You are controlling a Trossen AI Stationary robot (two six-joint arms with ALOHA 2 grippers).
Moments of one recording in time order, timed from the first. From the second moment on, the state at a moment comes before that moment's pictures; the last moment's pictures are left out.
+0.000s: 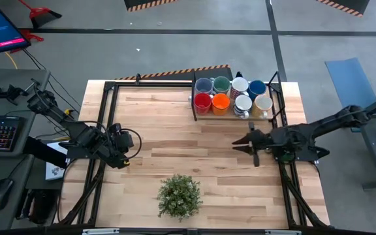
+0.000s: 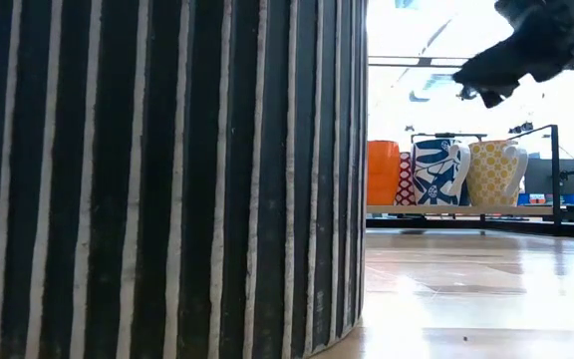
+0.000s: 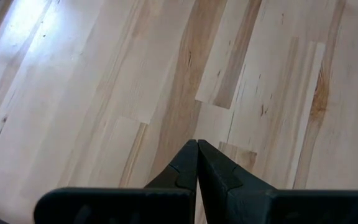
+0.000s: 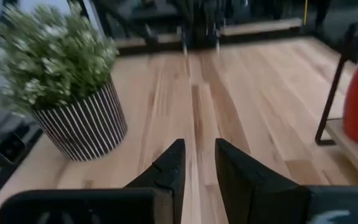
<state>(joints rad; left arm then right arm) -0.60 0.93 0.76 -1.09 -0.53 -0.80 0.28 0.65 0.32 0.03 0.22 0.19</state>
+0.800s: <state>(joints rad) -0.60 0.93 0.76 -1.09 -0.53 -0.80 0.10 0.00 0.01 0.04 0.04 0.08</state>
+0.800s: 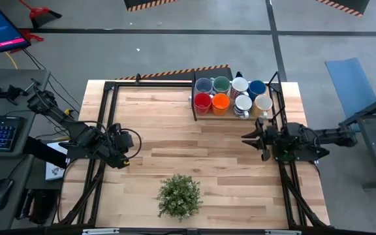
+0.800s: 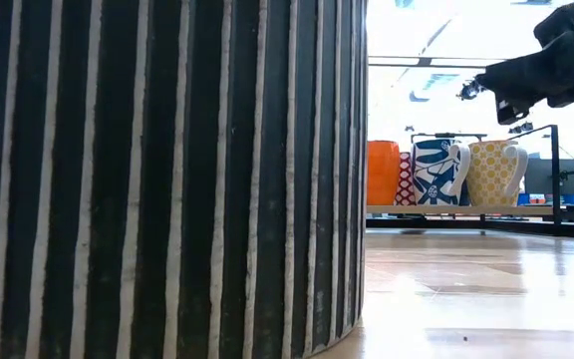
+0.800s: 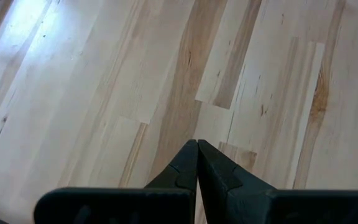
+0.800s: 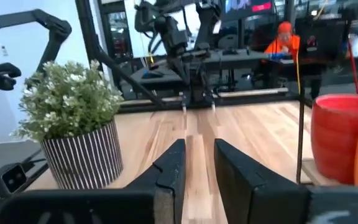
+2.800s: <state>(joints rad) -0.42 0.52 0.44 0.05 -0.65 -0.12 -0.03 0.01 0.01 0.02 0.01 0.31</state>
